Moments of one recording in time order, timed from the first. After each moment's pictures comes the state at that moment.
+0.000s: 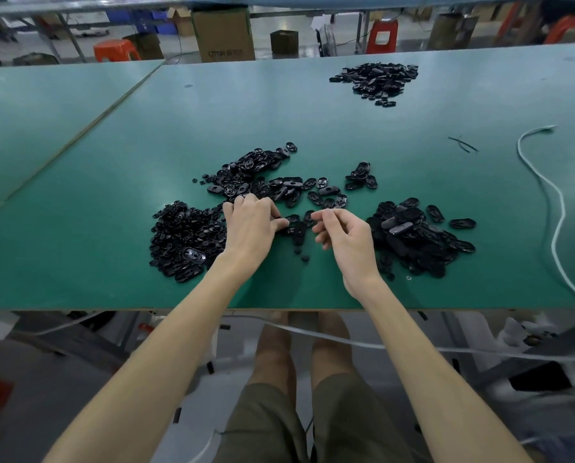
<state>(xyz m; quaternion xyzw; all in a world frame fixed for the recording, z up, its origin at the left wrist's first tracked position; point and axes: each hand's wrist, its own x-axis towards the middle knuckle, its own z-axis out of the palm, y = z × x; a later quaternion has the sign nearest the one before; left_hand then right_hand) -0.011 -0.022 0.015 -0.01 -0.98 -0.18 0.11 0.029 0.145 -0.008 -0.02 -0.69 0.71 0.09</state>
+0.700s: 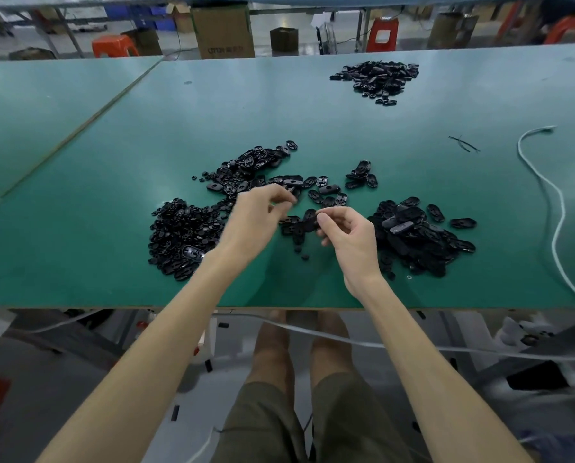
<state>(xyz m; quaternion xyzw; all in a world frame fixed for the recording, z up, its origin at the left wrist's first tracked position) 0.004 -0.024 0.041 -0.10 -0.91 -0.40 0.10 0.027 0.148 -0.010 -0.02 -0.68 0.73 0.11</state>
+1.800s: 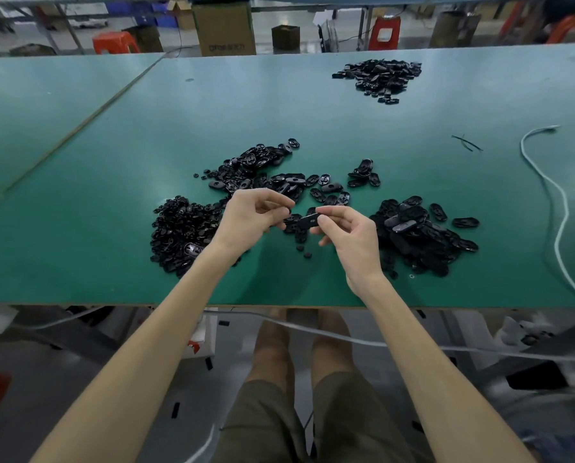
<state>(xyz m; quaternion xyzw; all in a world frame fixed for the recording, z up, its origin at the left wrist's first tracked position) 0.006 -0.043 0.038 -0.09 -0.85 -0.52 0.03 0.029 0.145 -0.006 -0.02 -0.67 0.74 0.09</state>
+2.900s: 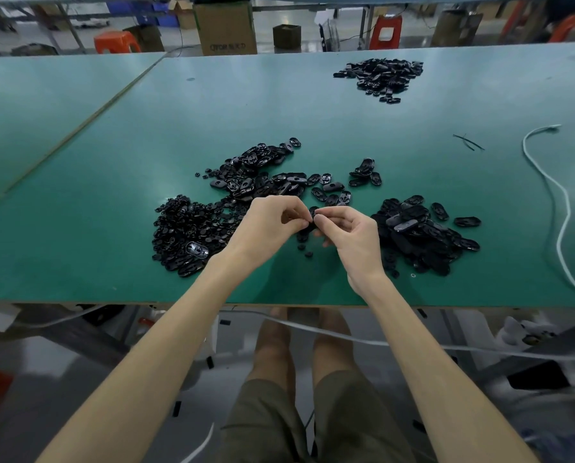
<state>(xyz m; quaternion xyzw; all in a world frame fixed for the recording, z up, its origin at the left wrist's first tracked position) 0.015 -0.023 0.038 -0.16 -0.90 -0.40 0.05 0.029 0.146 -0.010 -0.01 -0.67 0.74 0.08</state>
